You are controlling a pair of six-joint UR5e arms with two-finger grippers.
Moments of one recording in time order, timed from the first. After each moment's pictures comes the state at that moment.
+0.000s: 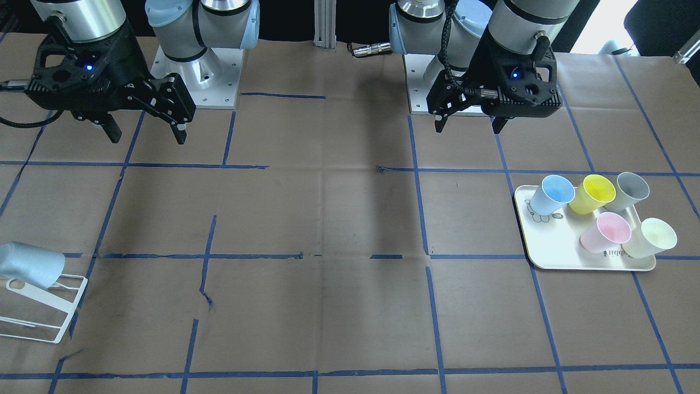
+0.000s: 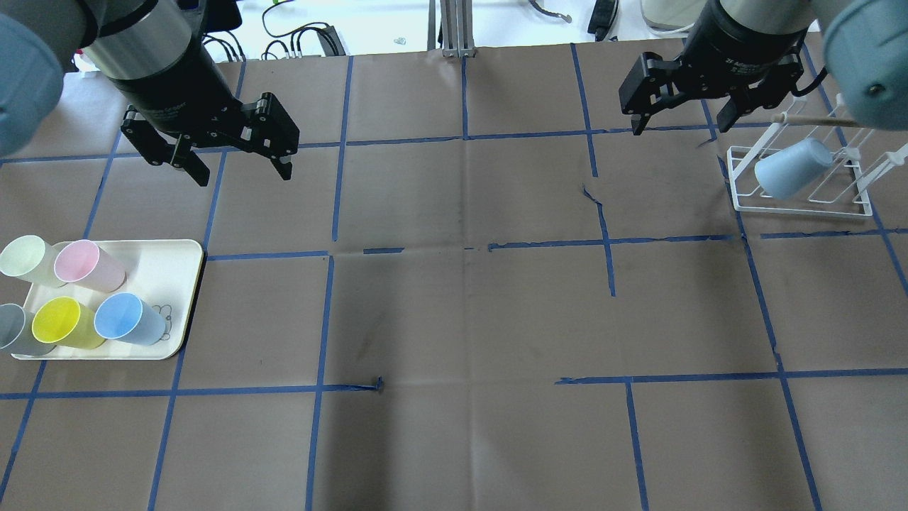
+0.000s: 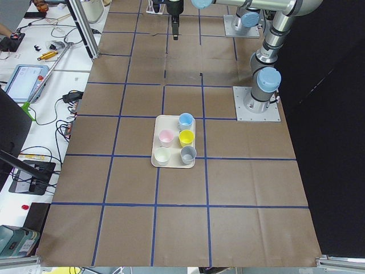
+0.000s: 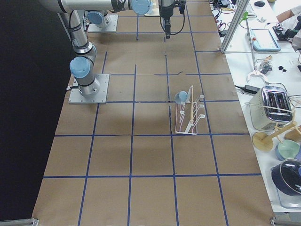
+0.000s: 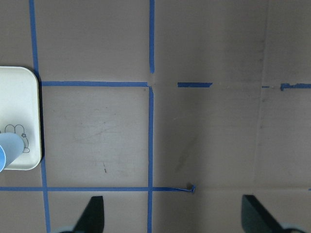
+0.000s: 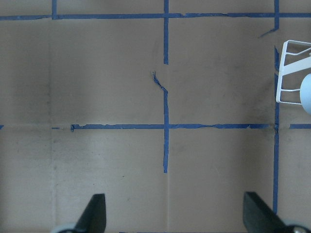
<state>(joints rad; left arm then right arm) -1.59 -1.56 -1.51 -1.66 1.55 -0.04 1.57 -1.59 1.53 -1.63 -1.56 0.02</state>
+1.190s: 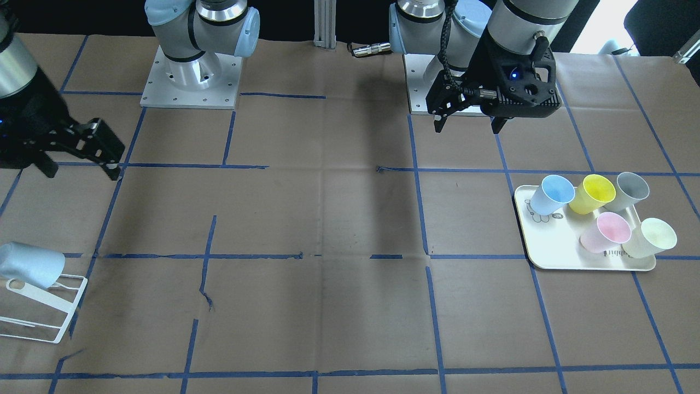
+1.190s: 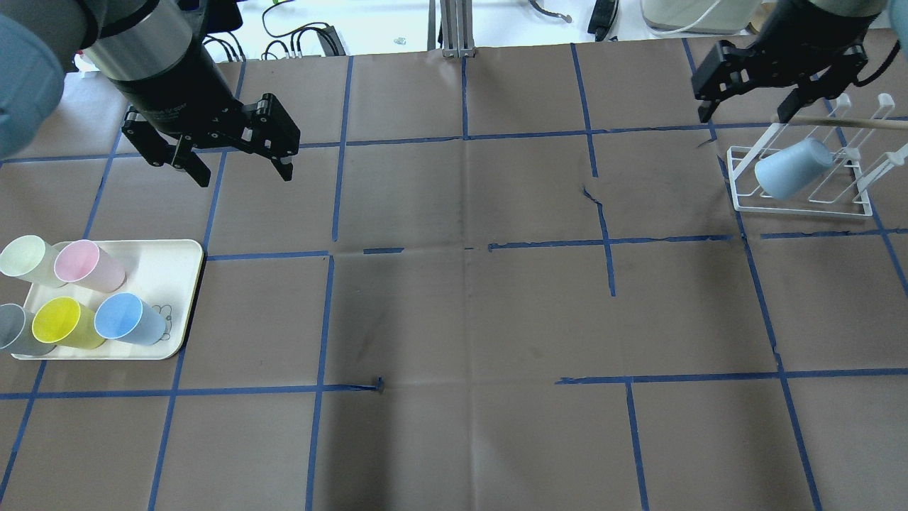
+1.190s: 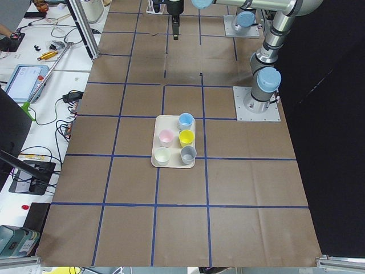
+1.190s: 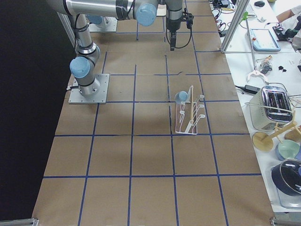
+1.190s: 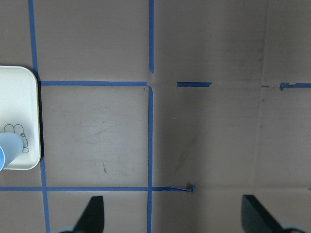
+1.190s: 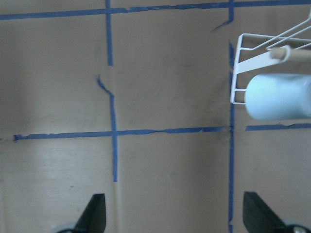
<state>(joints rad) -1.59 -1.56 -1.52 -1.66 1.55 -0.04 1.32 -1.47 1.52 -1.67 -1.54 -0.23</state>
